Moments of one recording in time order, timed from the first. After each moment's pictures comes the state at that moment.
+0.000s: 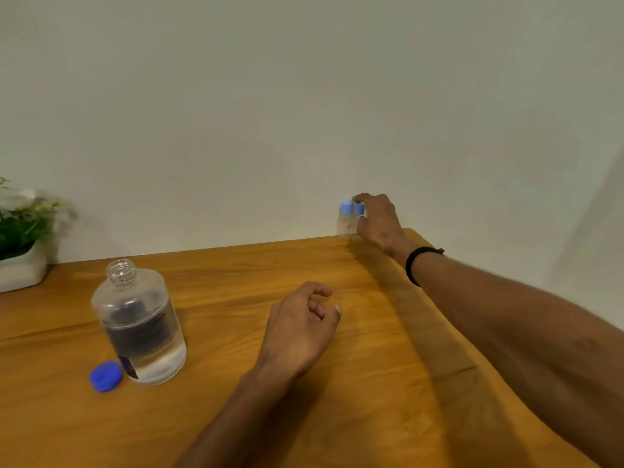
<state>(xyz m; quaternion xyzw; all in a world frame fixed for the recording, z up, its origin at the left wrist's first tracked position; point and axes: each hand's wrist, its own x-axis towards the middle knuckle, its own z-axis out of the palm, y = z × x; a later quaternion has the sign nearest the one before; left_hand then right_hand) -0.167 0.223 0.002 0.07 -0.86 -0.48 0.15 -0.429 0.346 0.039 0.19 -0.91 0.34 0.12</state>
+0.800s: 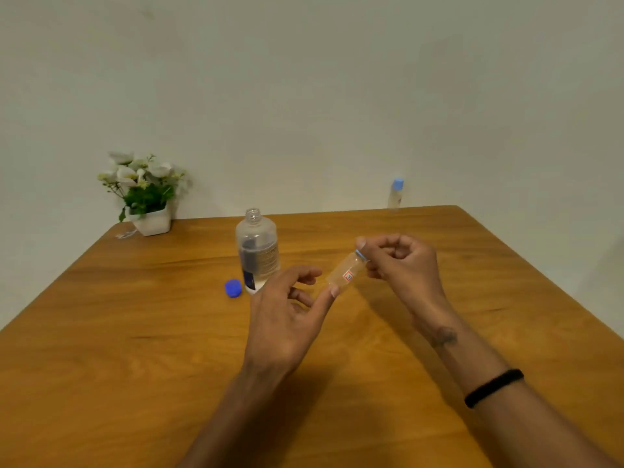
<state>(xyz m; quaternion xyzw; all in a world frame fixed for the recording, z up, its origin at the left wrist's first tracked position) -0.005 0.183 0.027 0.12 -0.82 -0.47 0.31 -0.135 0.331 0.048 0.13 -0.70 0.70 0.01</state>
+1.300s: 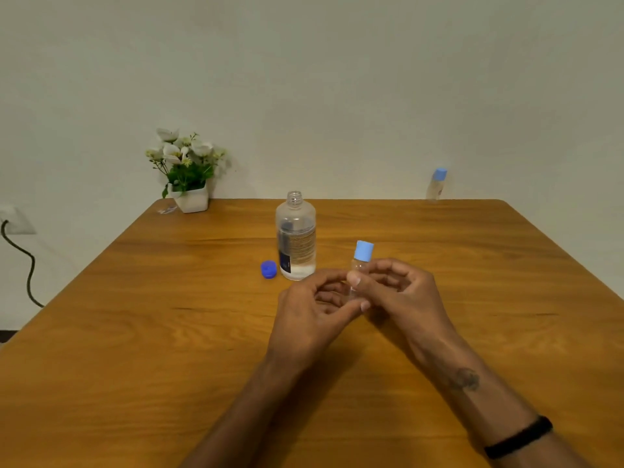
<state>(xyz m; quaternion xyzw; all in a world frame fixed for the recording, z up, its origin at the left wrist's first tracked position) 0.010 0.166 0.008 0.11 -0.79 -0.56 0.22 -0.077 0.306 0.025 0.17 -0.64 0.73 -0.17</state>
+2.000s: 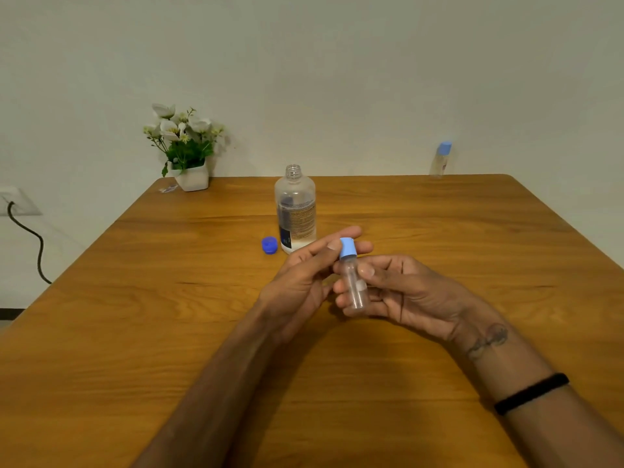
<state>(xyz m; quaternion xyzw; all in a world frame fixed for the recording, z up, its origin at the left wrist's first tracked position) 0.011 0.154 0.023 0.04 -0.52 -0.85 0.05 -0.091 0.329 0.027 0.23 -0.44 0.68 -0.54</state>
